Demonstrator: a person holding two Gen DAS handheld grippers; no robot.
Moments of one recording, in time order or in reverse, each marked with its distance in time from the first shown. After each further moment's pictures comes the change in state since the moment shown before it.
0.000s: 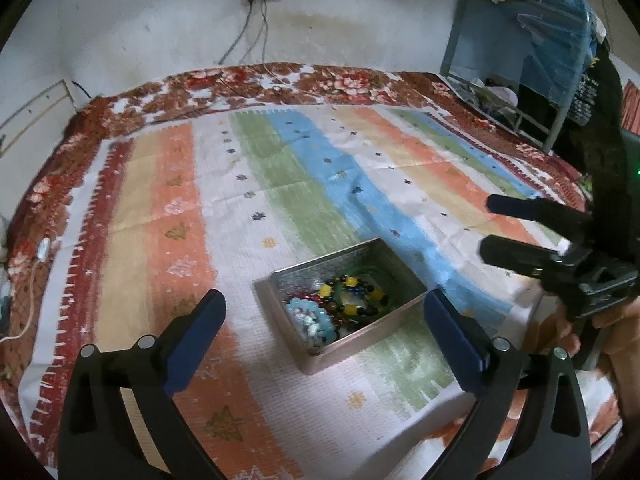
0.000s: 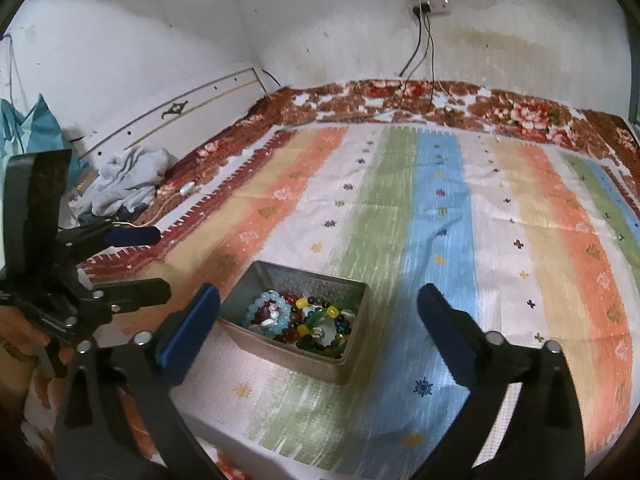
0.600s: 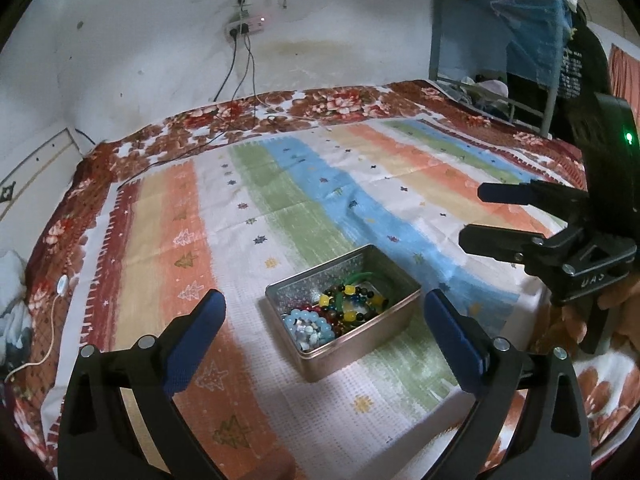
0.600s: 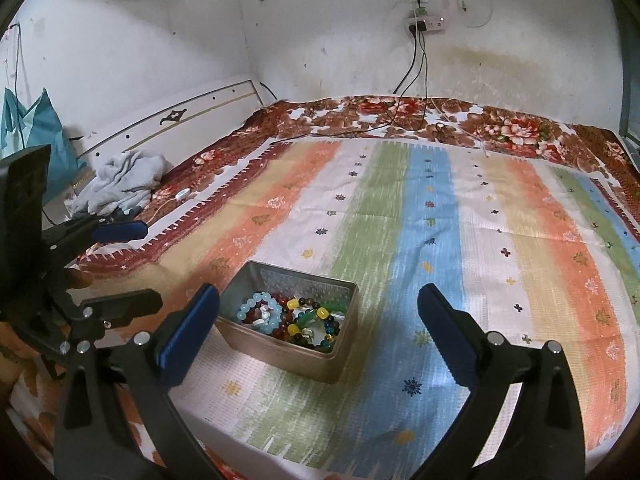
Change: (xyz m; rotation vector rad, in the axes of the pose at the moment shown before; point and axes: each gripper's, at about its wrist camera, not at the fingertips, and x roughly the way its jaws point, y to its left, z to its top) left arm -0.011 -0.030 -0.013 0.125 -0.092 0.053; right arm -0.005 -0.001 -0.013 -0.019 -0.040 -0.032
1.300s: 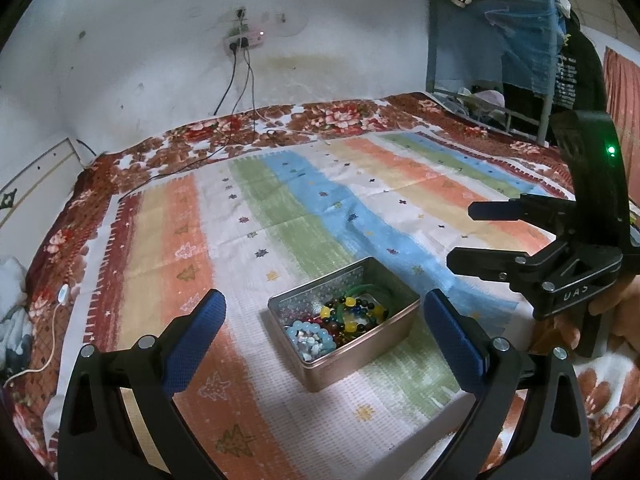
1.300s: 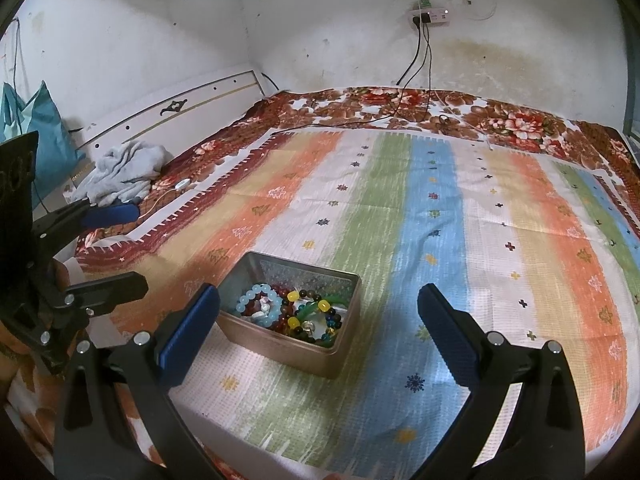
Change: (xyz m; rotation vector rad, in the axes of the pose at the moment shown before) left arm -0.007 0.002 -0.001 0.001 -0.052 0.003; right arm 0.008 0.002 -0.005 -0.008 0.028 0.006
